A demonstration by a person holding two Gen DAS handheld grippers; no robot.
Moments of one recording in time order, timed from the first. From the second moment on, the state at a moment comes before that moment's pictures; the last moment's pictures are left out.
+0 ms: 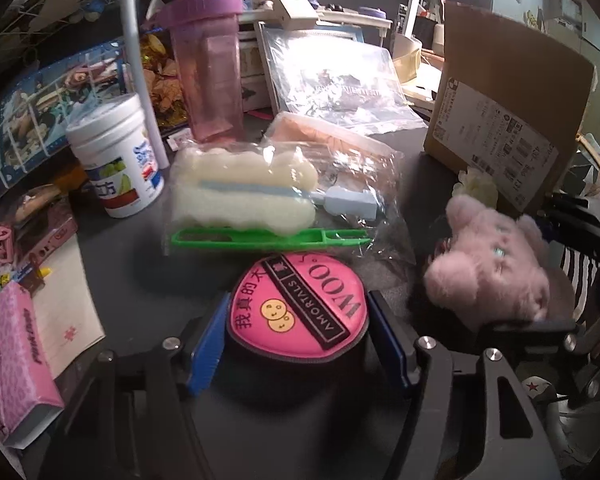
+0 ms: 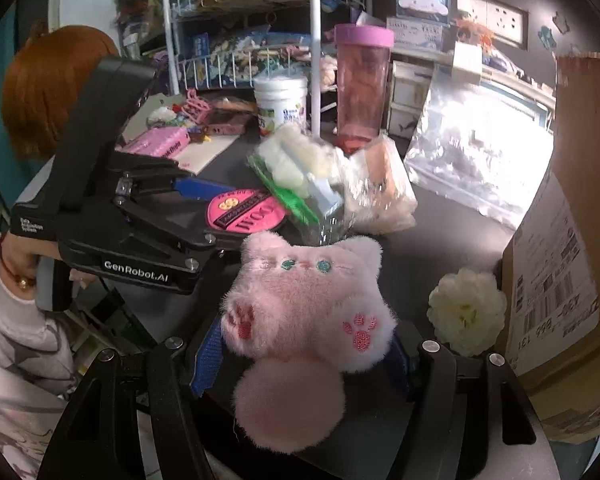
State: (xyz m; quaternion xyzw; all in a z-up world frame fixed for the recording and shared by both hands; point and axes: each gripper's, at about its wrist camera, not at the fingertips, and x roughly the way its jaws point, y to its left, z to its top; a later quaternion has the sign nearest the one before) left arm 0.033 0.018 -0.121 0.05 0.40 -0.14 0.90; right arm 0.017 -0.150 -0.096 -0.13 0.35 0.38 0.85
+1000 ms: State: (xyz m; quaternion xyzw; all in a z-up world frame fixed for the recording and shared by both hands) left arm 0.013 -0.034 0.075 0.05 0.19 -0.24 0.95; right arm 0.030 -0.259 0.060 -0.05 0.14 0.32 0.94
